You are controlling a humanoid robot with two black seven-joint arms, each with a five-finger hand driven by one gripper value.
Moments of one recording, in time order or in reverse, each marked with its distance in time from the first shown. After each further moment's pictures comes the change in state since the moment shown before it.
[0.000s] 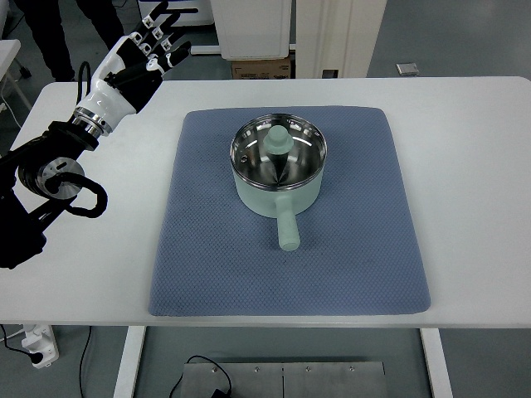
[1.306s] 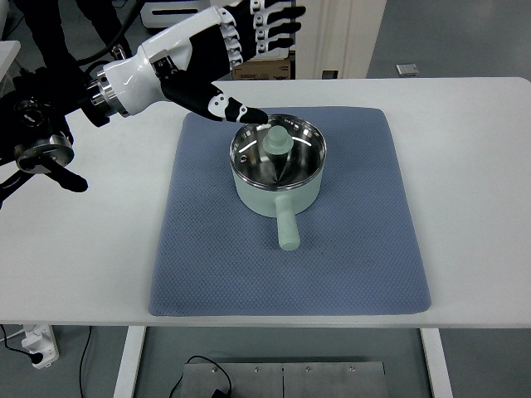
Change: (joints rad) left arm -0.209 0.194 0.162 -0.486 0.497 -0.046 -0.016; right arm 0.000 0.000 0.000 0.000 0.000 0.000 0.000
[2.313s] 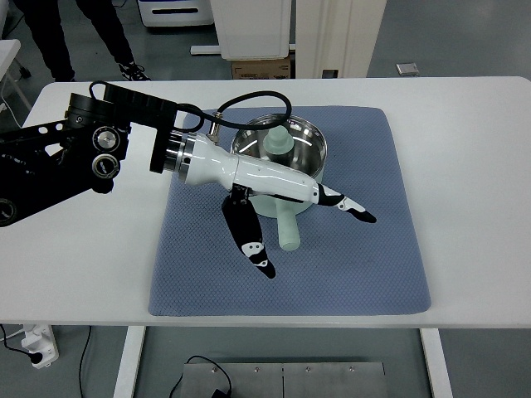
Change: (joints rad) left arm -0.104 -0.149 0.075 -0.053 0.699 -0.255 -0.009; right arm 0.000 0.000 0.000 0.000 0.000 0.000 0.000
